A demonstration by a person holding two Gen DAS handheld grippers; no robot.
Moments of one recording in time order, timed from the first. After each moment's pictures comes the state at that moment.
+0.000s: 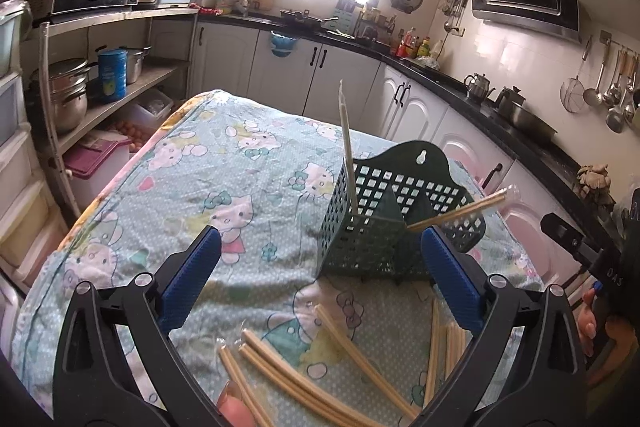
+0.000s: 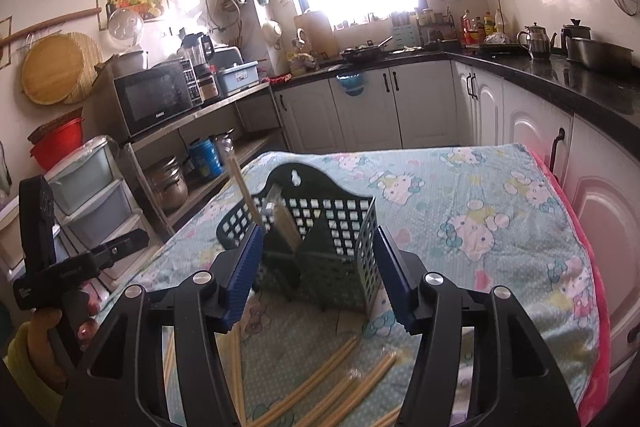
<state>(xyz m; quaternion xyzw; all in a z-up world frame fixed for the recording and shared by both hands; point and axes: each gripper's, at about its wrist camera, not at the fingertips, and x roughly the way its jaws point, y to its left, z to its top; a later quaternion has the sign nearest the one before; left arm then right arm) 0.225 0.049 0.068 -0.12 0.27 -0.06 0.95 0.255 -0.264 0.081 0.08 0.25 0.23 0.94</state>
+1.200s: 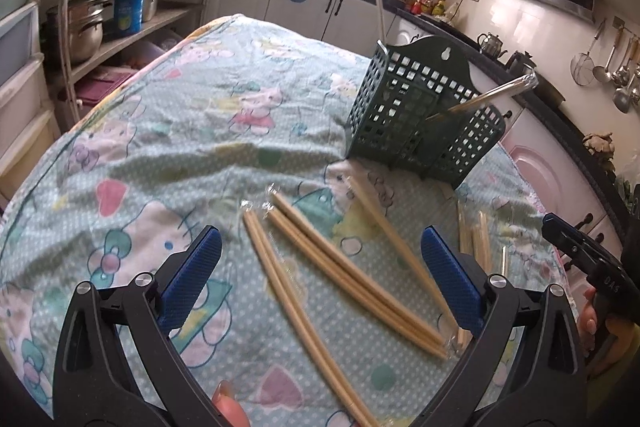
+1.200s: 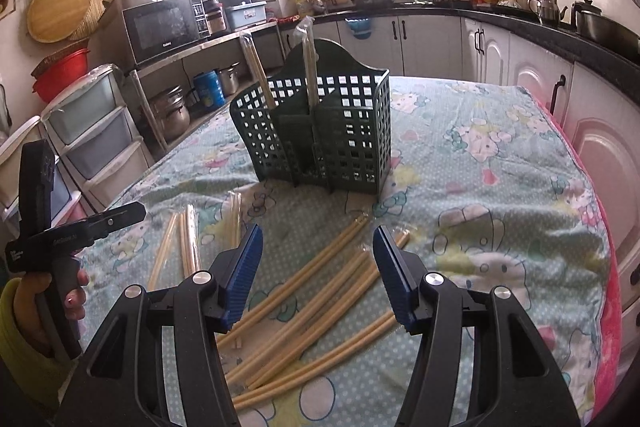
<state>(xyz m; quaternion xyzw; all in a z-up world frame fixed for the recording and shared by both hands) 0.167 0.063 -0.010 -0.15 0.35 -0.05 0.92 0.194 -0.251 0.015 0.02 0.33 0.23 0.92</state>
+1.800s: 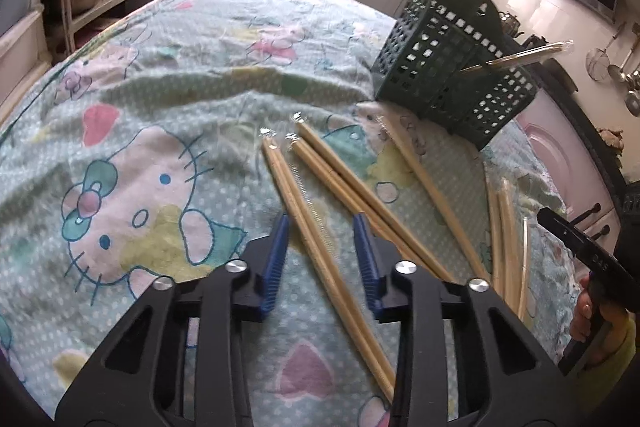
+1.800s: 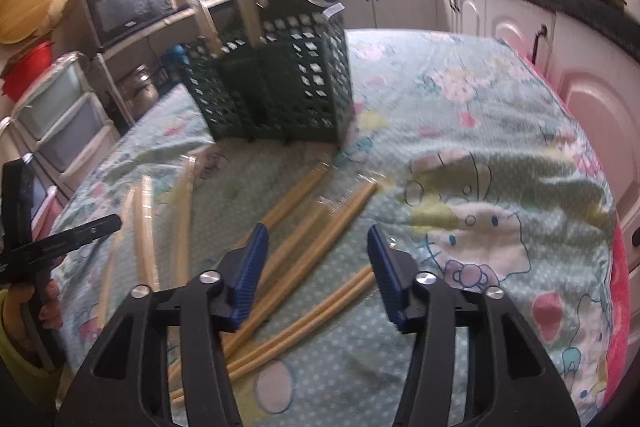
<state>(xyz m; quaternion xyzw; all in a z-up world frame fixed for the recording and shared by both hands) 0.173 0.076 -0.055 -0.17 0.42 -0.05 0.89 0.224 -0.266 -0.028 0.04 0.41 0.18 0.90</state>
